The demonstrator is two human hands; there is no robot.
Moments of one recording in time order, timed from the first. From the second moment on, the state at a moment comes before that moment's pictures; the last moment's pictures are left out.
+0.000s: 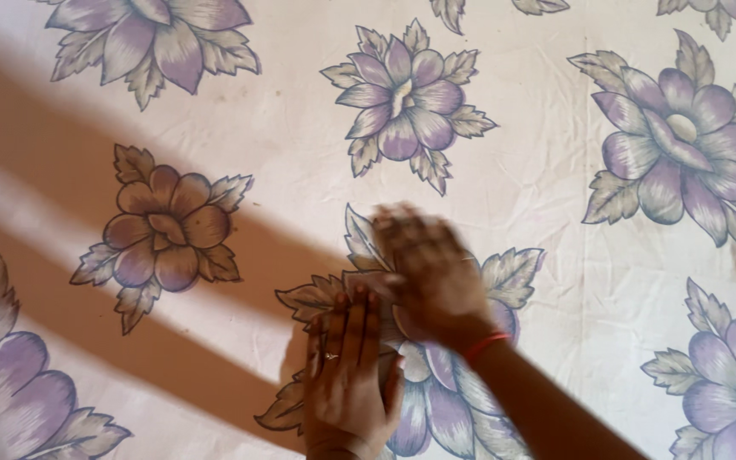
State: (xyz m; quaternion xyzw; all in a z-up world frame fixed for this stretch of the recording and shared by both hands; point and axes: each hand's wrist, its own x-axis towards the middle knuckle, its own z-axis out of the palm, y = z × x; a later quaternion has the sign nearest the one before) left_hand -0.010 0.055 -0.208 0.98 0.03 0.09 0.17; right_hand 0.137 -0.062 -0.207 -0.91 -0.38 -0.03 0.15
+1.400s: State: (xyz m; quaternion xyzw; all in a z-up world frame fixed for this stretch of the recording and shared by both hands) left_hand -0.004 0.056 -0.215 0.98 0.03 0.09 0.18; right_hand 0.220 -0.269 -0.228 -0.98 -0.07 -0.14 0.08
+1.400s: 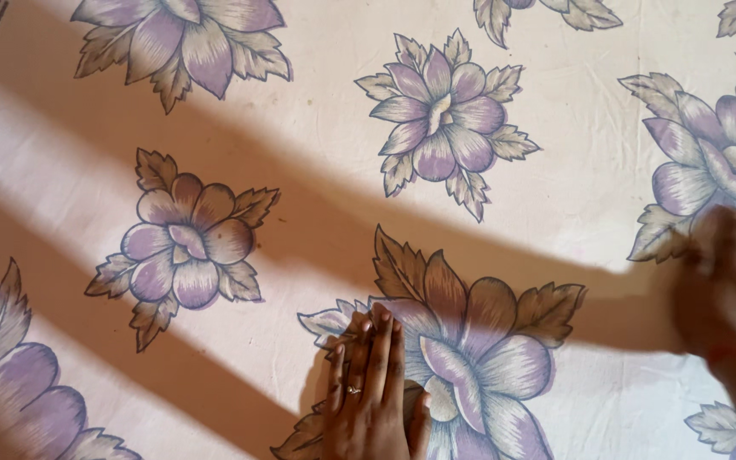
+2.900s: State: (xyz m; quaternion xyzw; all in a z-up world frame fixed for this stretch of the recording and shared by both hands) left_hand -0.007 0.061 -0.215 0.98 -0.01 0.15 0.12; right_hand 0.093 -0.215 -0.261 -0.95 -0.17 -0.12 0.22
